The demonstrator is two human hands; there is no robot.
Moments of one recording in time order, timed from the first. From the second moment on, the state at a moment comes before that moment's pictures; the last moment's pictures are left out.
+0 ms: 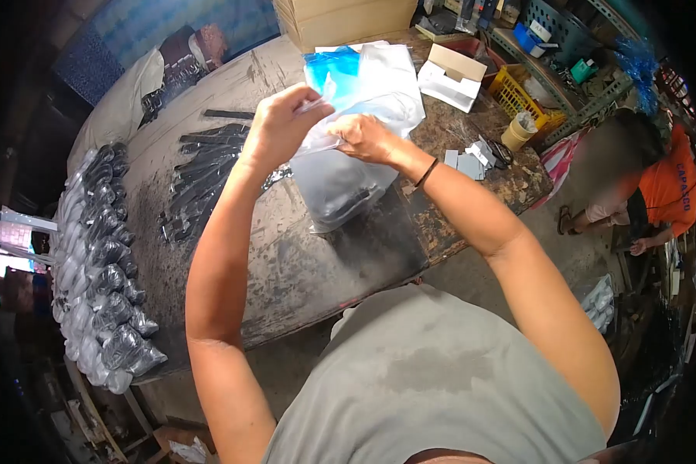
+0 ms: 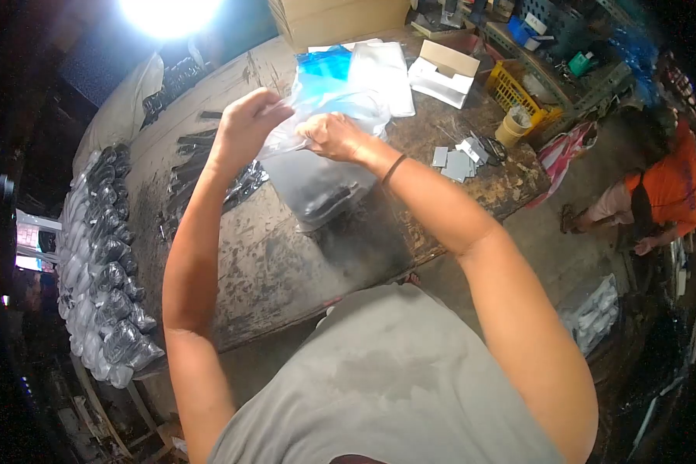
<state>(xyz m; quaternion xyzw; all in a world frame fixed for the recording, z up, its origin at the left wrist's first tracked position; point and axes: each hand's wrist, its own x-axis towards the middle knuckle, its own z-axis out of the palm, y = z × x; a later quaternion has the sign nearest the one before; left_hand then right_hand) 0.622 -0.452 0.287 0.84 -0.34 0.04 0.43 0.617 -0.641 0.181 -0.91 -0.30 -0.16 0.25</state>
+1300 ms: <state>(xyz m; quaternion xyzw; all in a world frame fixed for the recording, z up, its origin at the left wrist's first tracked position) 0.680 -0.482 0.180 0.72 -0.28 -0.08 0.63 0.602 -0.631 0.399 -0.79 -0.37 -0.42 0.26</state>
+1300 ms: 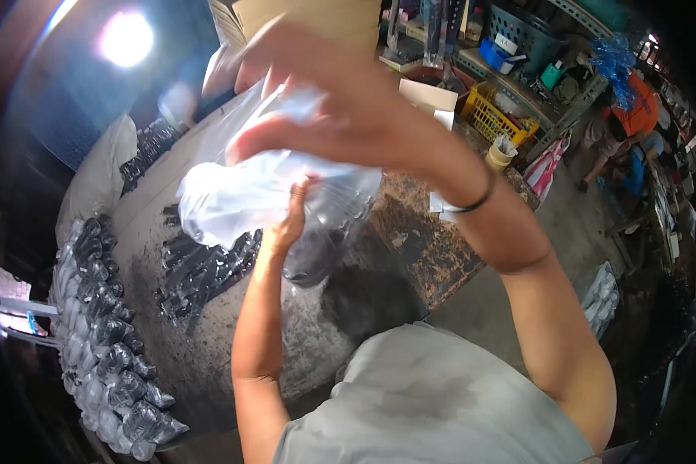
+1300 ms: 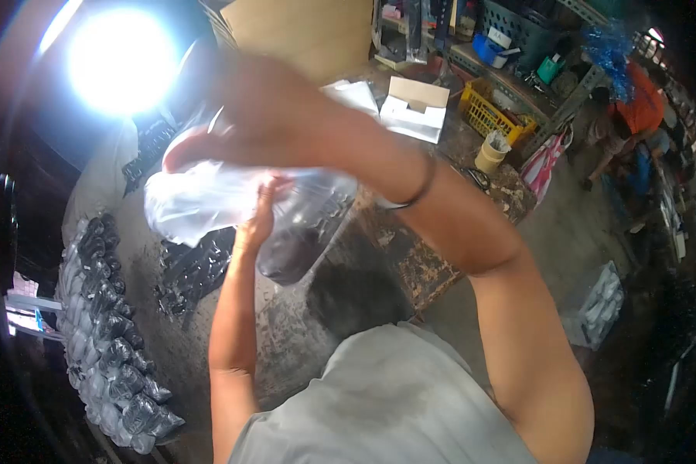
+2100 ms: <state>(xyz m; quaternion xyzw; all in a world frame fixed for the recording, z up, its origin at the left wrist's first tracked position) 0.617 -0.431 0.378 0.75 -0.48 -0.01 0.45 0.568 -0.666 0.374 -0.86 -0.25 -0.17 0.40</state>
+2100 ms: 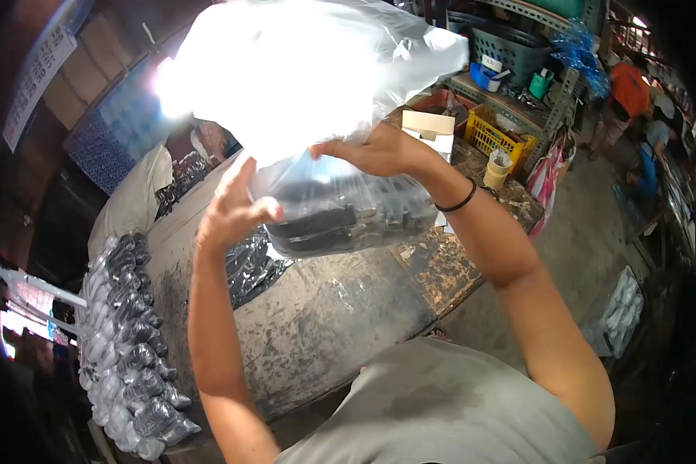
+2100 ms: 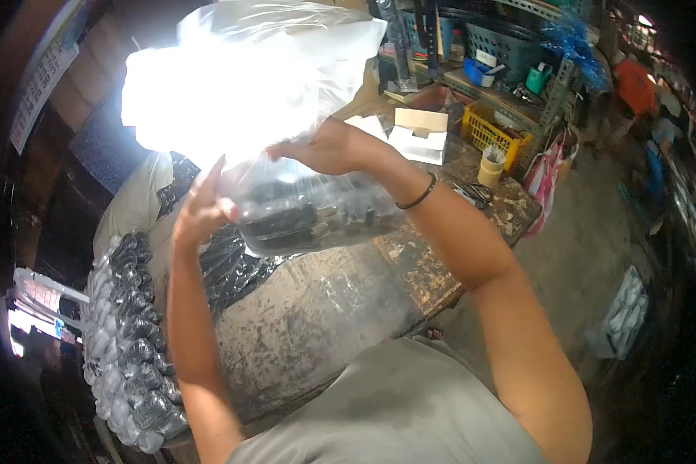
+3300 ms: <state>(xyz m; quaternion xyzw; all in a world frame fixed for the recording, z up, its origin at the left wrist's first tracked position) 0.533 -0.517 0.269 0.77 -0.57 0.19 0.23 0.413 -0.692 0.256 -0.98 -0.12 -0.16 0.10</state>
